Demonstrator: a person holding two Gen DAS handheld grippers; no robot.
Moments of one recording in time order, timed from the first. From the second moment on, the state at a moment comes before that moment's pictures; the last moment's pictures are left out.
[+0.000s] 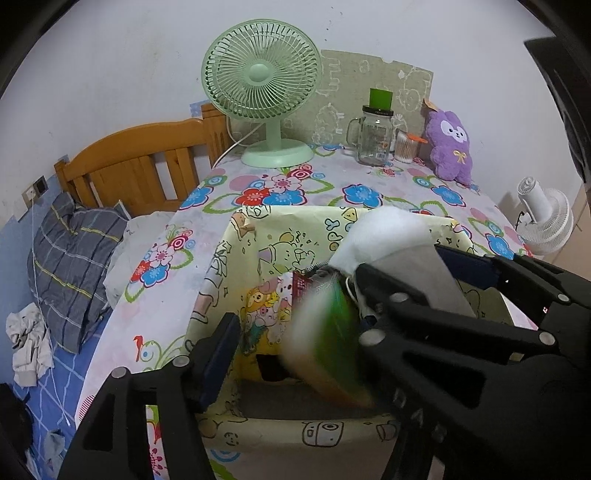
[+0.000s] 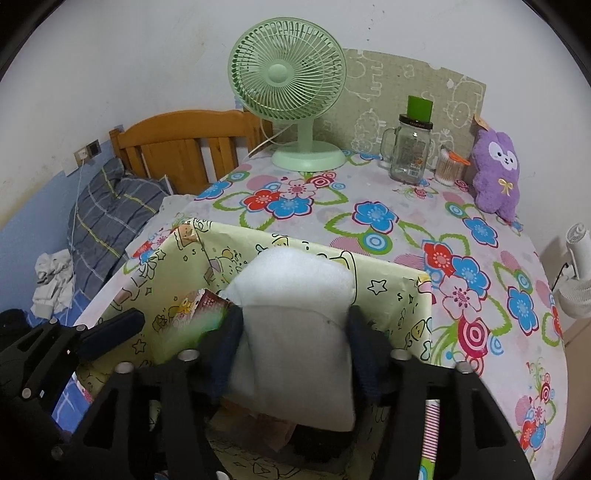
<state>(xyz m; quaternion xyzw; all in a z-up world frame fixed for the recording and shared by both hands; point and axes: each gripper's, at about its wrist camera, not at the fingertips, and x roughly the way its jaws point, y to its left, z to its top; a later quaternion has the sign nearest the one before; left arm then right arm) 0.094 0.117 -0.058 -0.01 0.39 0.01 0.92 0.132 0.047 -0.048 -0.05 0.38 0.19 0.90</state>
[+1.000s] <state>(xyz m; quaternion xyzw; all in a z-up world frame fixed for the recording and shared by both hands) 0.066 0.056 -0.018 0.02 0.34 0.01 0.94 0.087 -0.034 -0.003 -0.03 0.31 0.15 0.94</state>
